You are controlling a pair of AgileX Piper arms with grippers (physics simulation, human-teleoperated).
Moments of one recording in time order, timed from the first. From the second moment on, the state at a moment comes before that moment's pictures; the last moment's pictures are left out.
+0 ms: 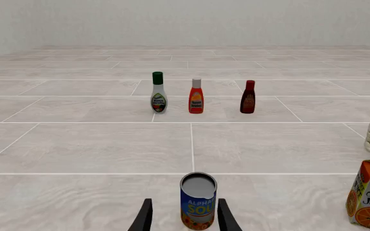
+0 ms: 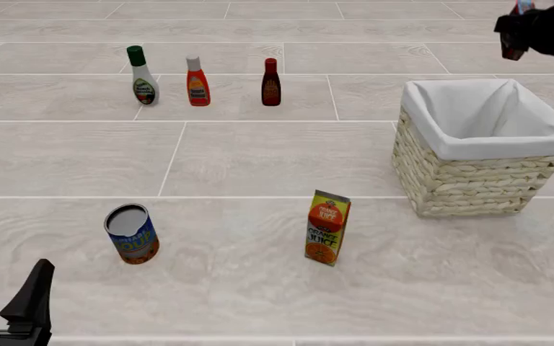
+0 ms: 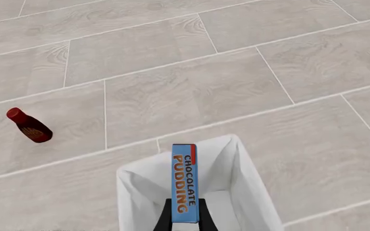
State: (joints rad) left arm 0.00 0.00 0.00 0.00 0.00; right arm -0.19 1.75 -1.81 0.59 0.09
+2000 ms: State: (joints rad) left arm 0.00 0.00 0.00 0.00 0.00; right arm -0.22 1.78 -1.66 0.61 0.15
